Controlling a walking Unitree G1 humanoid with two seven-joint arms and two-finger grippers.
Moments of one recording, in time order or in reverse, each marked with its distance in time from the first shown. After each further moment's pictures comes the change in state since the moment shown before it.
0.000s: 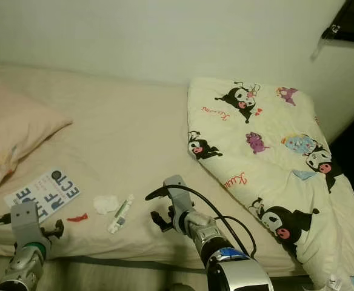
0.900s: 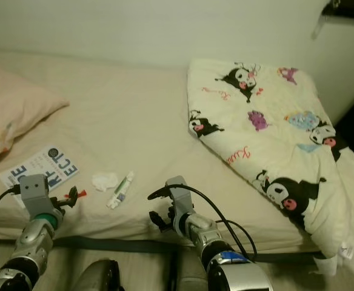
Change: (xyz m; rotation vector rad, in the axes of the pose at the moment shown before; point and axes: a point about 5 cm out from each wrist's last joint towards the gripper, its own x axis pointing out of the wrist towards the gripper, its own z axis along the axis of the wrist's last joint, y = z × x) left arm 0.010 -0.038 0.064 -0.113 -0.240 -0.207; right arm -0.001 0.004 -0.002 0.073 -0.067 0.049
